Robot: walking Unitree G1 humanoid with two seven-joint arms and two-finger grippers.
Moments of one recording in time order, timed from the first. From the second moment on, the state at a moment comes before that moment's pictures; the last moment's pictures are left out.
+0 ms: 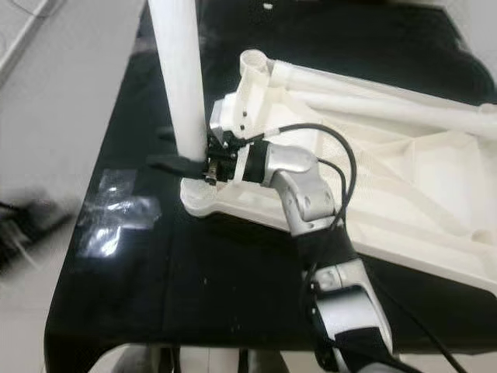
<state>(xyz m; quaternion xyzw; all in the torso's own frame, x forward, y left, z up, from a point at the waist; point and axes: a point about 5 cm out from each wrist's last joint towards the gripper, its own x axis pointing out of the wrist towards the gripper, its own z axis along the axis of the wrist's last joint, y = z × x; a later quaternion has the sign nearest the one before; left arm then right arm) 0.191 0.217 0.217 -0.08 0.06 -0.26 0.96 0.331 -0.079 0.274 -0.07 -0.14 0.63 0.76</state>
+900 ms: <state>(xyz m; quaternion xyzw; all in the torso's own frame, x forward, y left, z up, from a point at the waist) 0.192 0.159 0.221 -0.03 -0.02 -0.22 0.97 0.270 -0.106 0.248 -0.06 -0.15 0.14 0.98</state>
